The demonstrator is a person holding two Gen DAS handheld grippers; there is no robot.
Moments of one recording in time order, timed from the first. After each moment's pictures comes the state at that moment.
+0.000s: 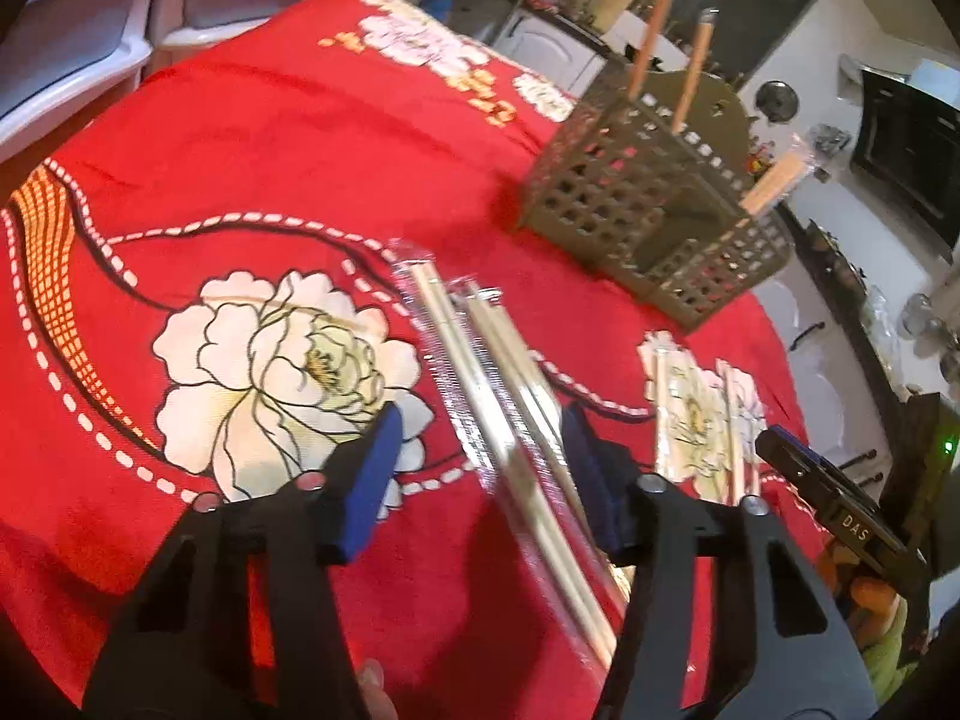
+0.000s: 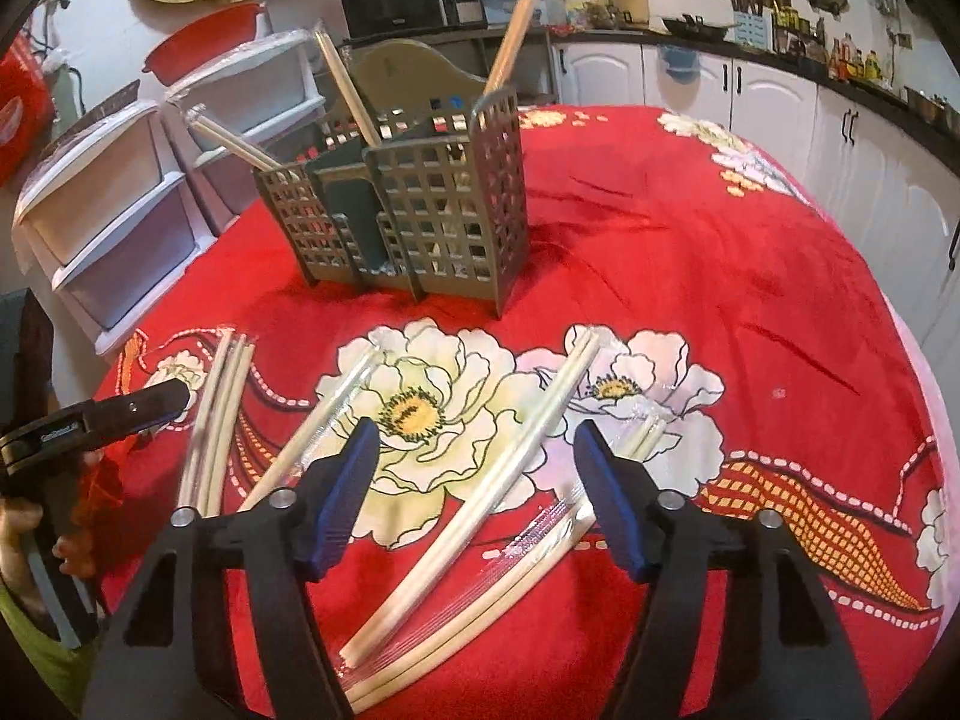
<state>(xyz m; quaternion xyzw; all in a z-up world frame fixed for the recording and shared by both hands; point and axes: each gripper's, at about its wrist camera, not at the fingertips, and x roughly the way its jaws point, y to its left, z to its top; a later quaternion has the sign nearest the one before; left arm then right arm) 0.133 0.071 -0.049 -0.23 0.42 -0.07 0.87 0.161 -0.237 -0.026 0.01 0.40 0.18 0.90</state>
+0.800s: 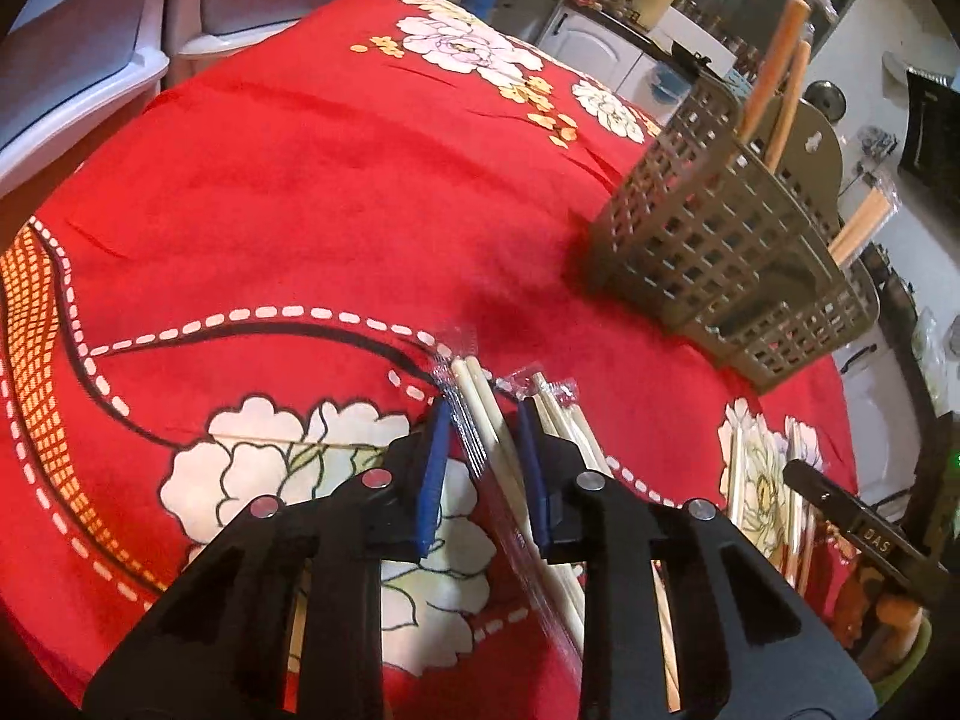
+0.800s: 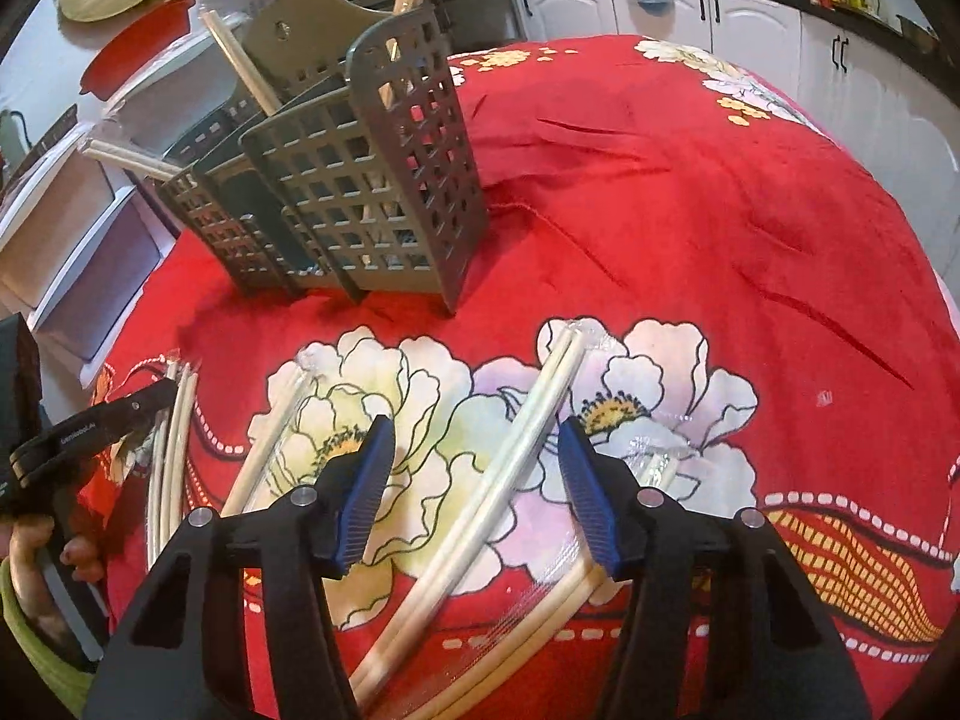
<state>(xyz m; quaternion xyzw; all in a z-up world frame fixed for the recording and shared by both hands) 0.181 0.086 -0.052 -0.21 0.44 -0.02 0.87 0.218 -0.243 -0.051 0.06 0.47 0.16 0.87</state>
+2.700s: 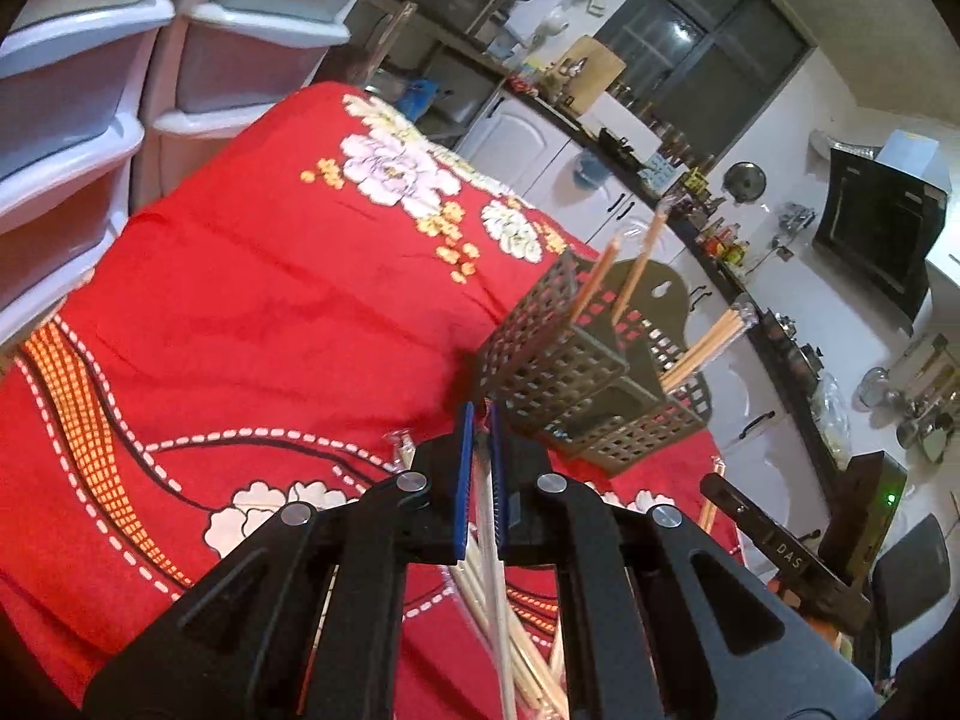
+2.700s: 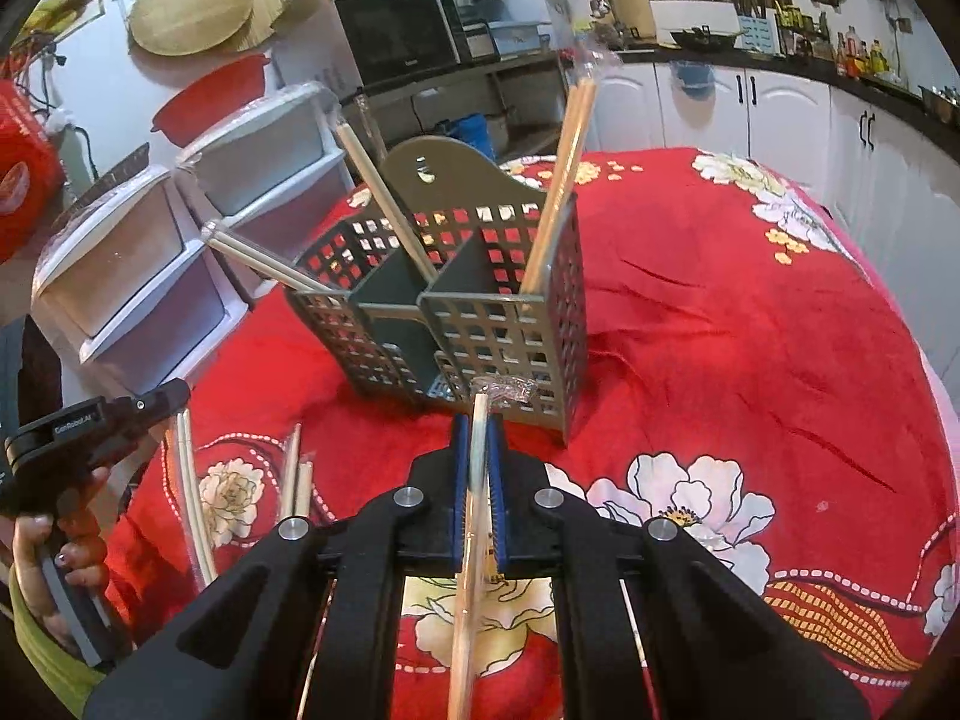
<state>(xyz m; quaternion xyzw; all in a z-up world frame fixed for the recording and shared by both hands) 0.153 0.104 0.038 -0.27 0.33 -0.09 0.90 0.194 -0.209 0.031 0.06 0.36 0.21 0.91</state>
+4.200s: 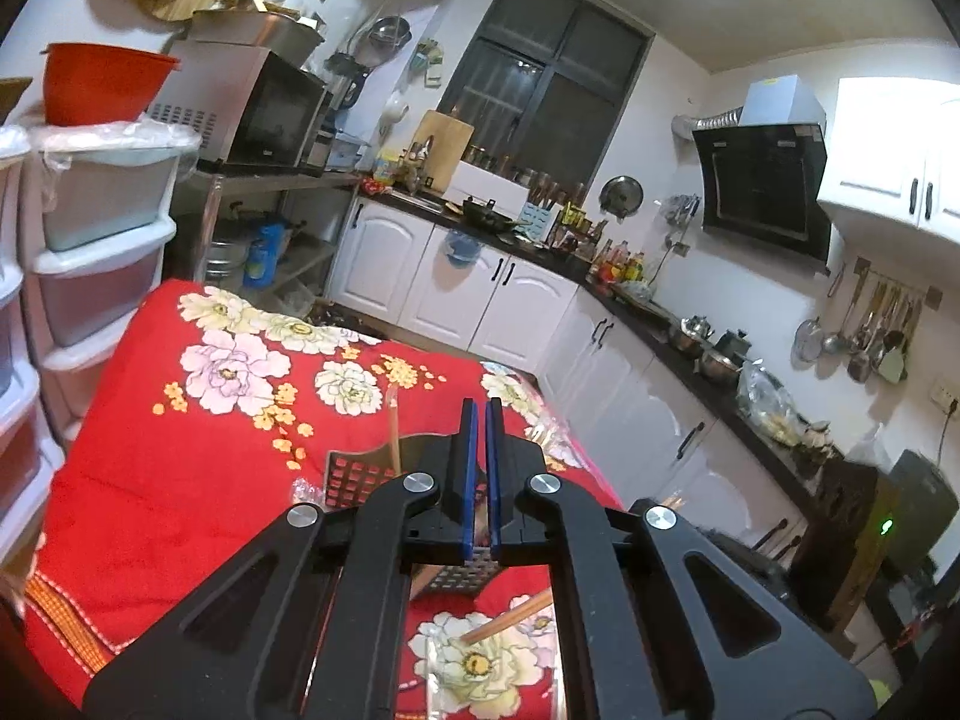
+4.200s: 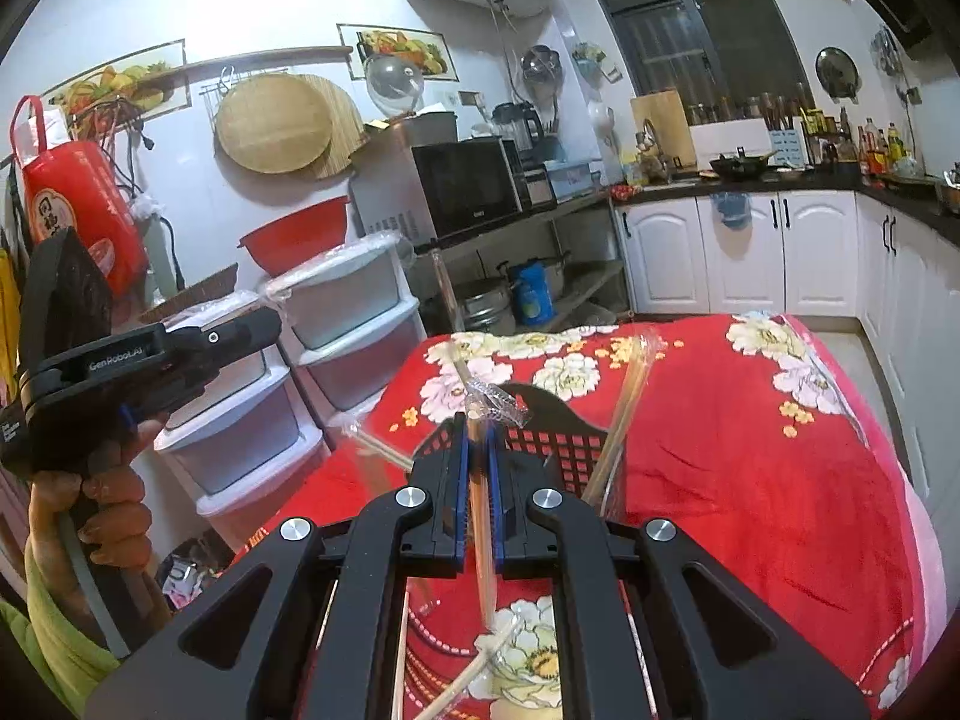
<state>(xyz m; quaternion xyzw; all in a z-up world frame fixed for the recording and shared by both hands) 0.168 0.020 0.177 -0.16 0.20 -0.19 0.95 0.164 -0.222 0.142 0.09 0.20 0.26 0.94</state>
